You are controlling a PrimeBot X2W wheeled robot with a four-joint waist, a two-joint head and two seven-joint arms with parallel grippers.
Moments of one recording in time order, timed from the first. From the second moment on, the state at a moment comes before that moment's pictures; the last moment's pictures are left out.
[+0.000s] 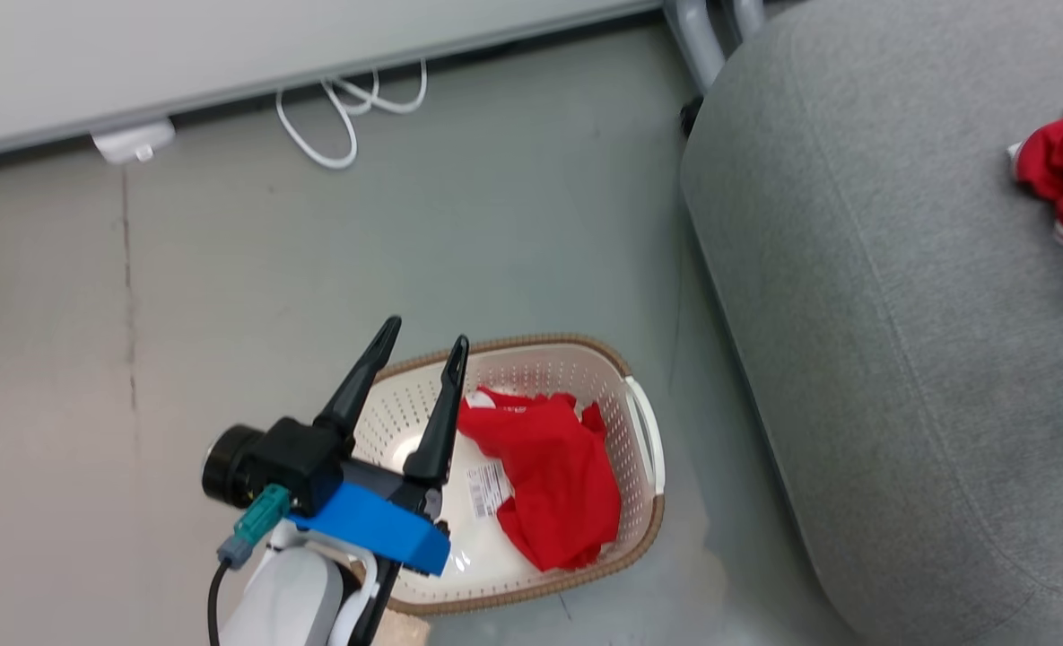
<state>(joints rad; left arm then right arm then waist) -0.30 0.16 -0.43 0.25 -0.35 -0.13 -0.26 -0.83 -0.26 -0.69 0.93 -0.35 0.13 -0.26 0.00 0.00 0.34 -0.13</state>
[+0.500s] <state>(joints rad) -0.05 0.11 -0.30 0.27 -0.35 -0.13 -0.26 -0.56 -0.16 -0.50 0.84 -0.31 0.13 -0.26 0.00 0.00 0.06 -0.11</state>
